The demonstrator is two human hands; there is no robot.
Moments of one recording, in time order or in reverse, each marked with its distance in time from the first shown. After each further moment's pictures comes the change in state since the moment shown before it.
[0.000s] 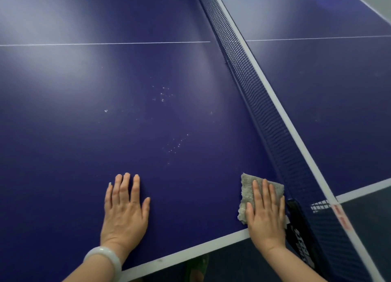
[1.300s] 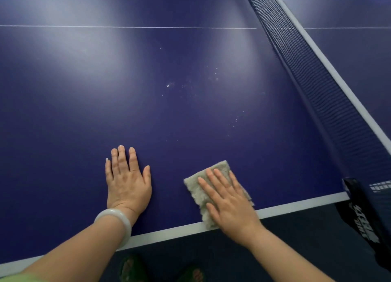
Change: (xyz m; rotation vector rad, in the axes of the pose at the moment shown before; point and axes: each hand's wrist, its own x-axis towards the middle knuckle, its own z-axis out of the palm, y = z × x) left_hand -0.024 -0.145 -0.014 -0.007 0.072 -0.264; right_hand -0.077 -0.215 0.004 -0.008 0.046 -0.735
